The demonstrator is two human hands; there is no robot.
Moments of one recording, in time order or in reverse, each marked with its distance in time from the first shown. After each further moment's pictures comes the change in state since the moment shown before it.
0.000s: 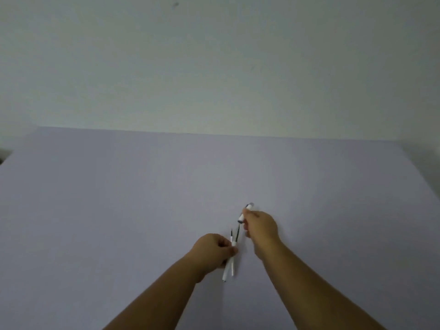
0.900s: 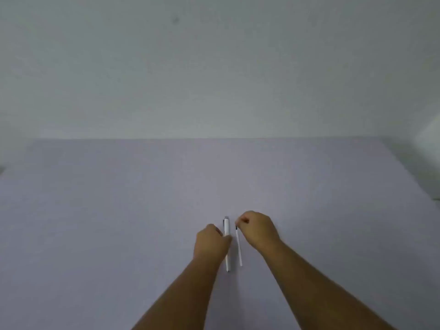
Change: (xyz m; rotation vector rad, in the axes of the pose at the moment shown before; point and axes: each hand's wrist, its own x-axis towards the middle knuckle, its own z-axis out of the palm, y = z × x) left_hand 0.006 -0.016 0.001 0.254 0.299 0.010; right_hand -0.028 0.015 0.010 -0.582 -0.057 -0.290
